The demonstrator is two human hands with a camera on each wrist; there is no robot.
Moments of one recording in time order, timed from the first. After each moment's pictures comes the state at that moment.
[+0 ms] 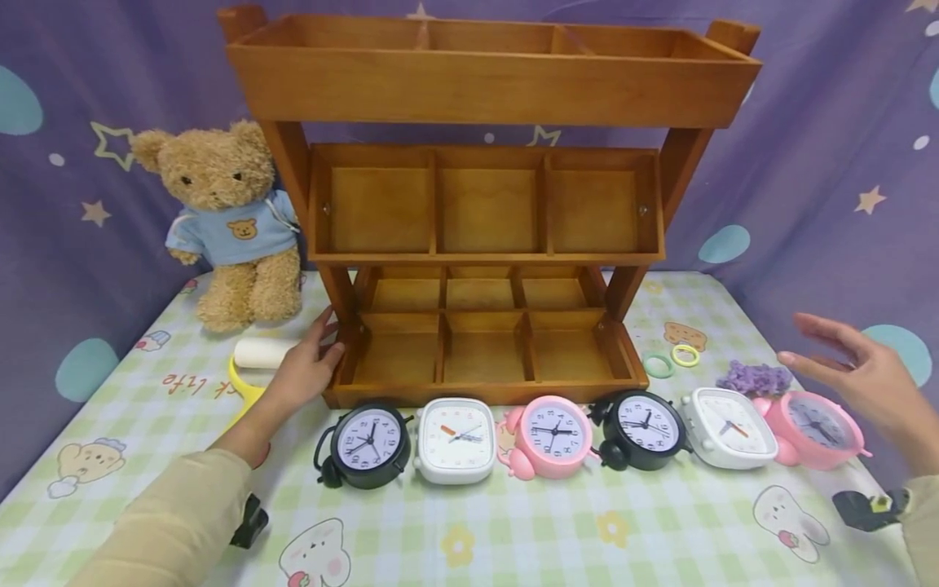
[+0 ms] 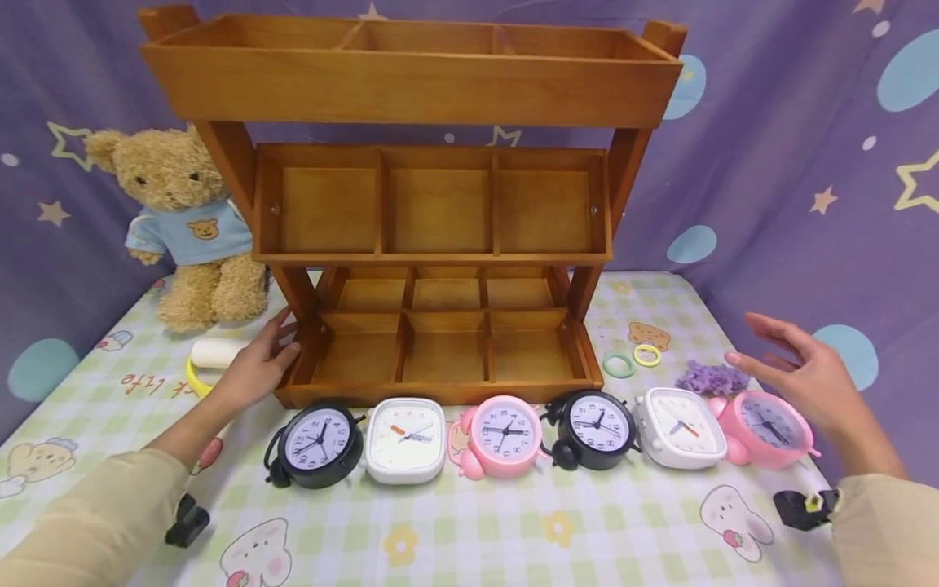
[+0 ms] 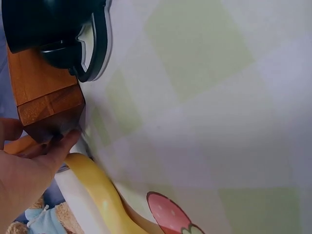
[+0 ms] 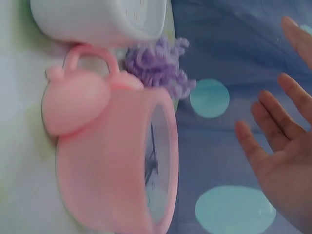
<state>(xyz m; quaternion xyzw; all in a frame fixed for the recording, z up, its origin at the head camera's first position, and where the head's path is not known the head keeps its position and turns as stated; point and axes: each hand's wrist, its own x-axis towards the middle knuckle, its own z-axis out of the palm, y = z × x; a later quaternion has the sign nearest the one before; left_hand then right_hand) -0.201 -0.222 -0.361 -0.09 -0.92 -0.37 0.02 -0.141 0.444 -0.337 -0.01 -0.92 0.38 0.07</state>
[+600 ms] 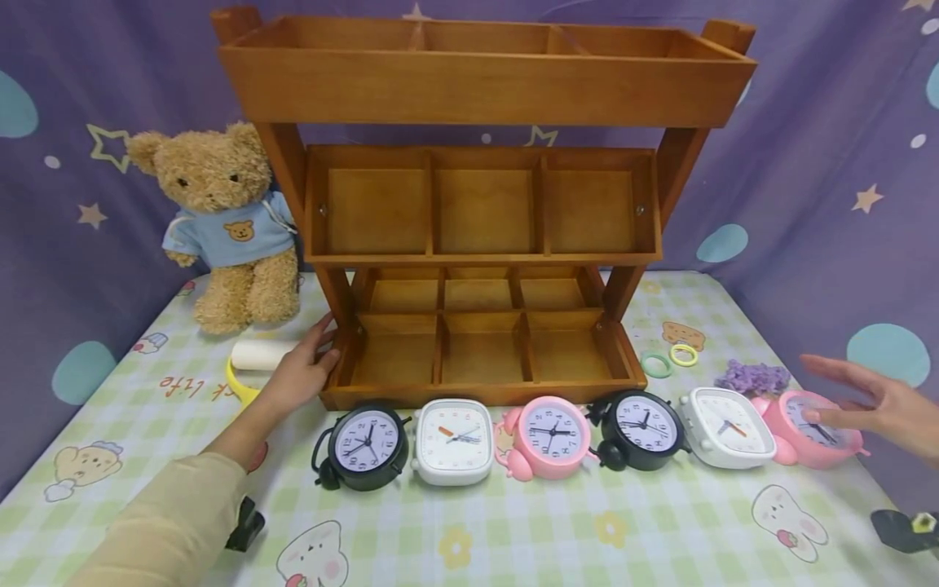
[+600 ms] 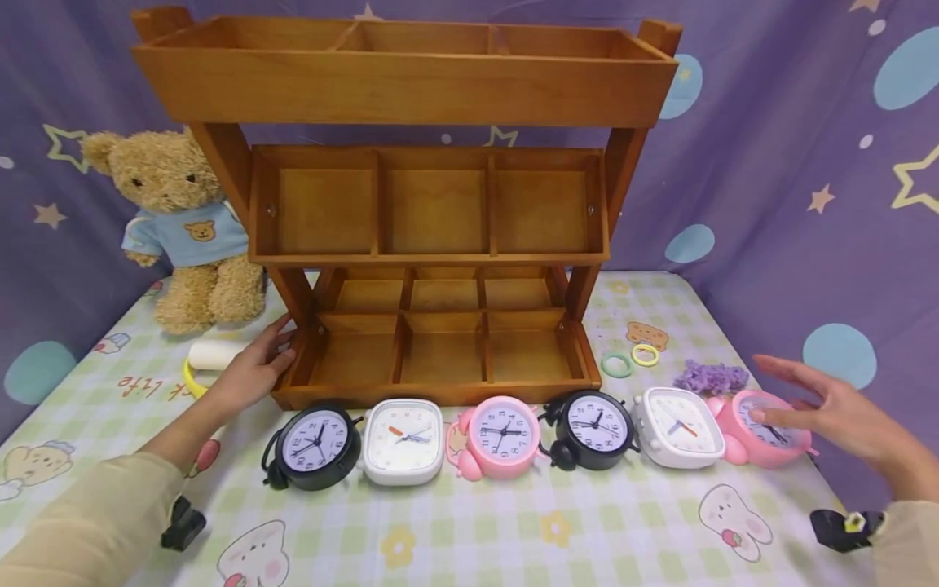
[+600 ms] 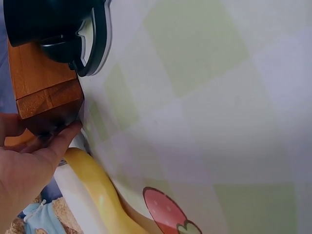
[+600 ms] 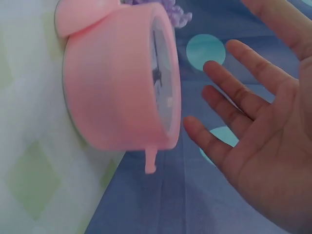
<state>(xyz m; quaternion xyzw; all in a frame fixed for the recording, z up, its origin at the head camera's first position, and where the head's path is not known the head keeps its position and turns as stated) -0.202 -0.229 -0.364 -0.09 -0.92 -0.38 0.00 -0.126 0.495 -0.365 0.06 -0.93 0.35 -0.03</state>
